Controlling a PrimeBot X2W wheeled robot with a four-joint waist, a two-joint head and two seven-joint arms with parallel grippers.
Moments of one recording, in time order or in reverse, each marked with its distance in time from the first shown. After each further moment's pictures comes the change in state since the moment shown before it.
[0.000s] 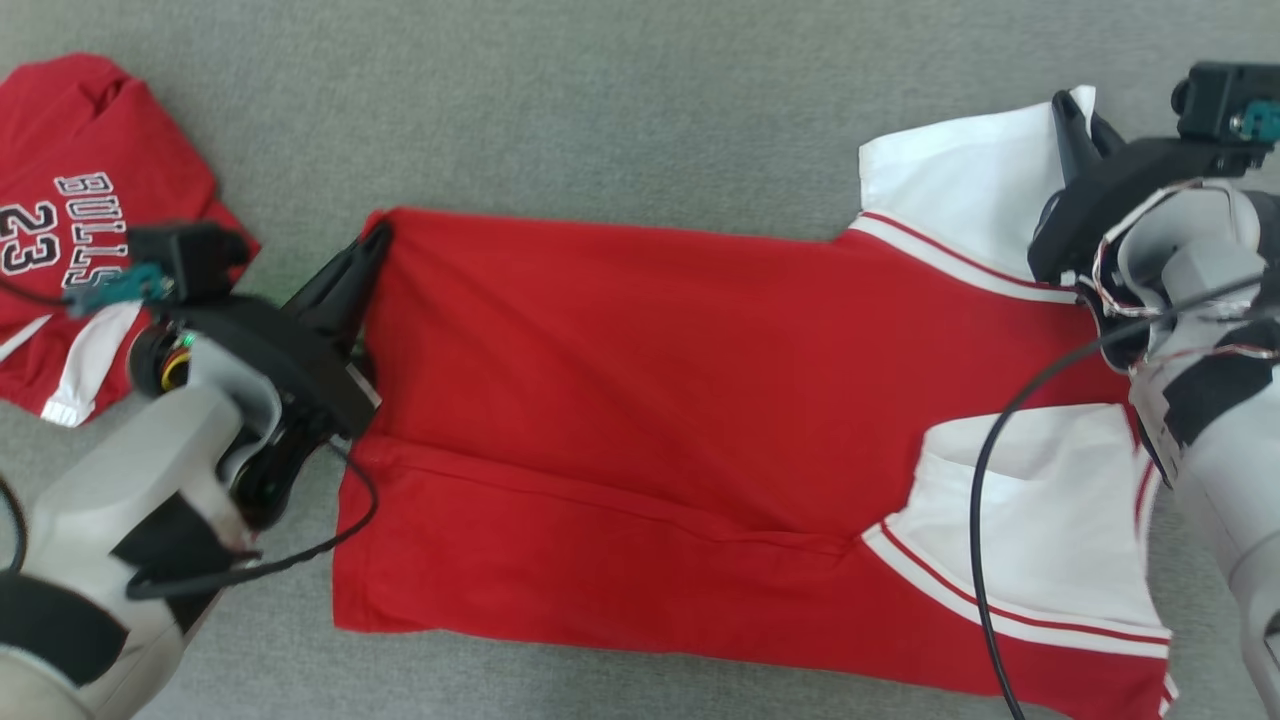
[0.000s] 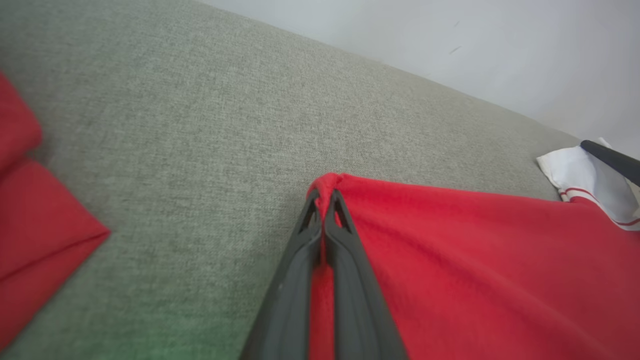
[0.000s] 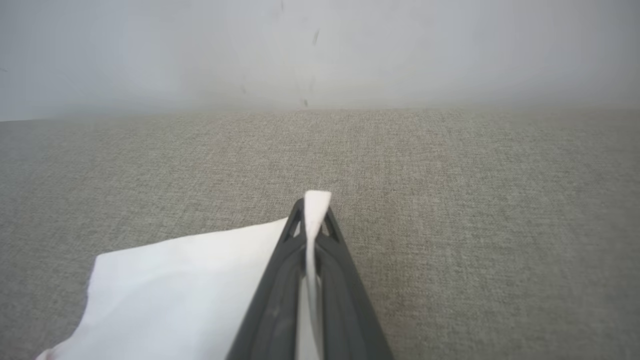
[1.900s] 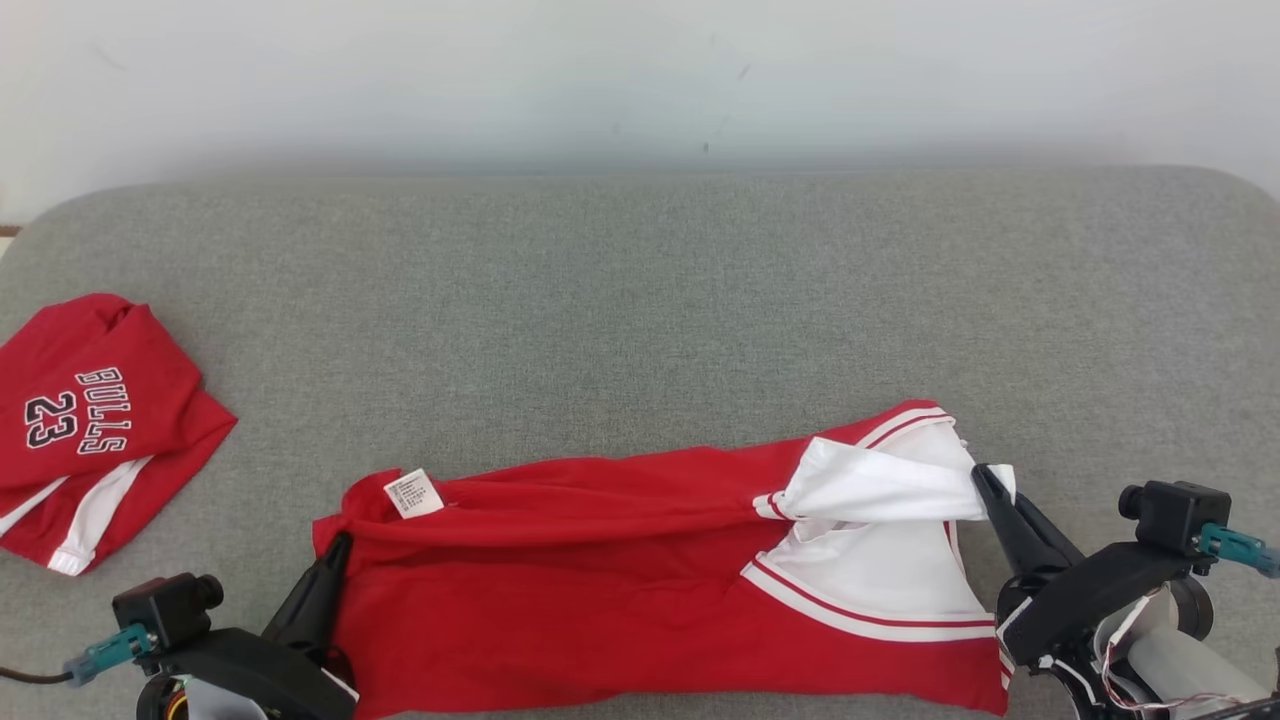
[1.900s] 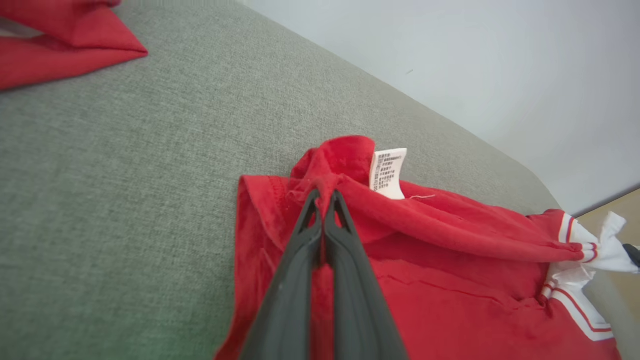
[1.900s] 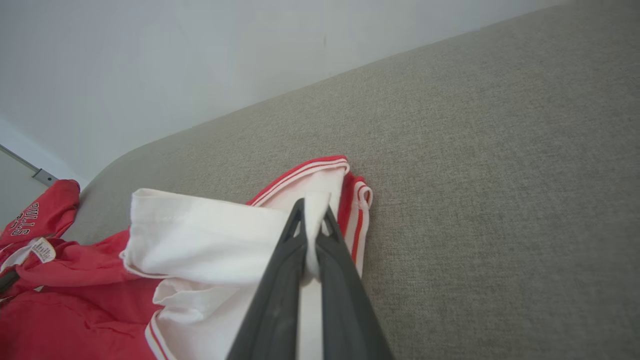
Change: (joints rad) left arm 0.672 -0.019 0.565 -0.157 0.313 0.000 -0.009; right arm 0.742 -0.233 0.218 -0.688 0.444 0.000 -0.125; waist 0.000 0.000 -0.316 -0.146
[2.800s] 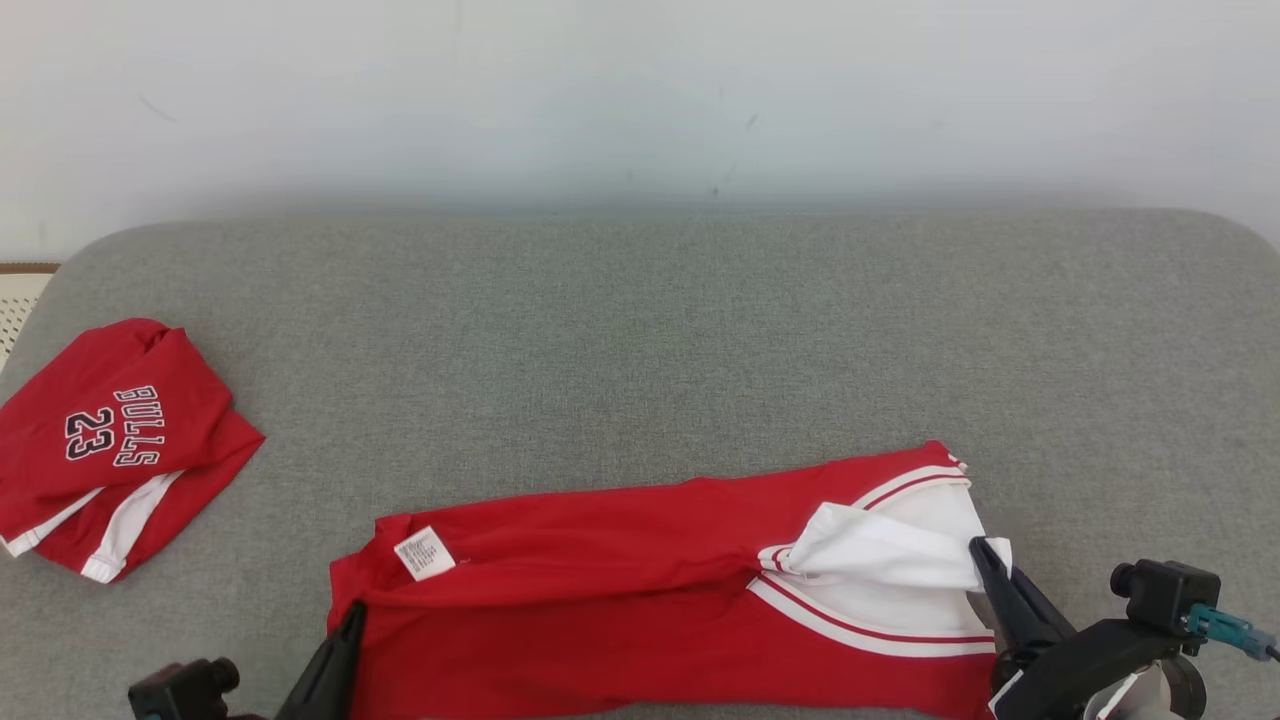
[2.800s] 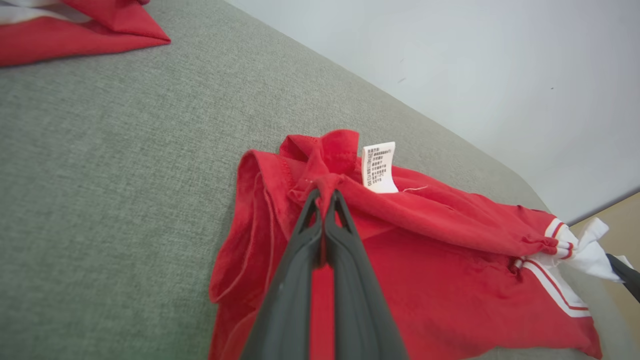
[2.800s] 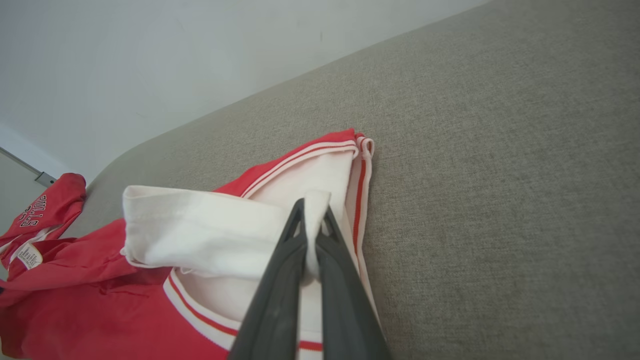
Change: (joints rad) left arm 0.197 -0.063 0.191 -0.123 0.170 0.000 0.000; right arm 0.161 0.075 -0.140 -0.027 -0.106 0.000 0.000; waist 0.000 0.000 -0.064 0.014
